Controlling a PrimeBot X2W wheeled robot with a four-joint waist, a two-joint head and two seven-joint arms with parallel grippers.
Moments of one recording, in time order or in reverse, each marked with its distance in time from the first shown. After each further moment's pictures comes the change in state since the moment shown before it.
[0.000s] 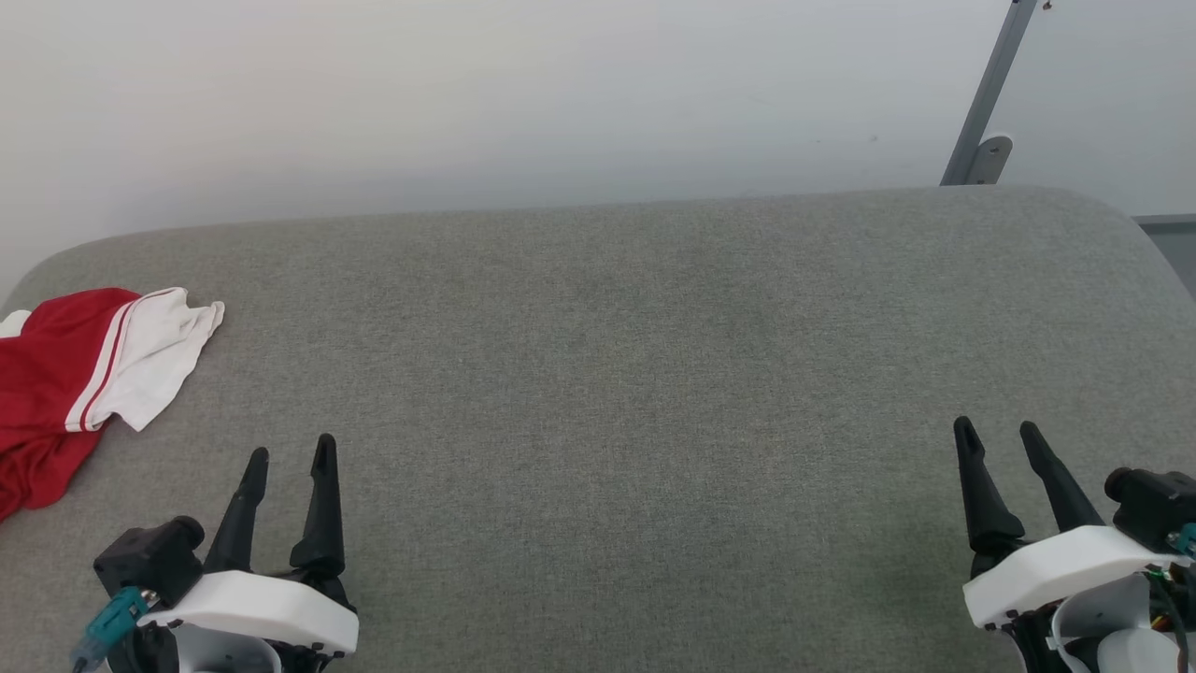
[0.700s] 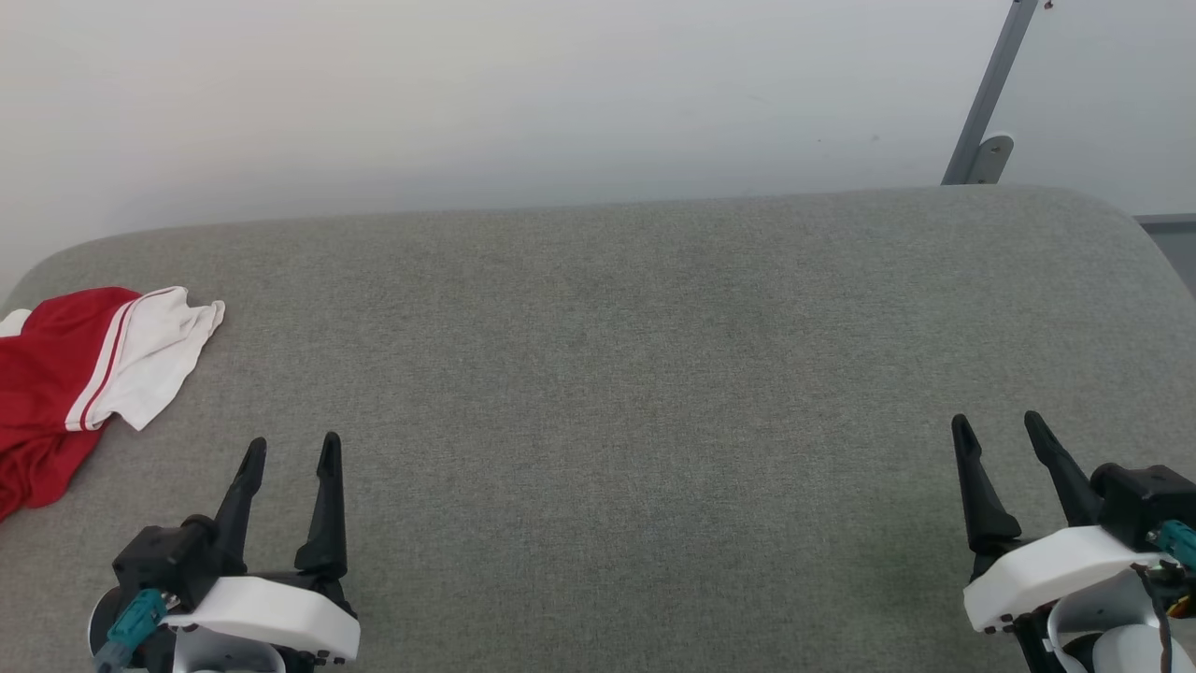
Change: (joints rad) left arm 0.004 0.022 -0.013 -0.012 0.146 0.004 -0.041; right arm 0.002 -0.014 0.006 -0.021 -0.152 0.000 -0.020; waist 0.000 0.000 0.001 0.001
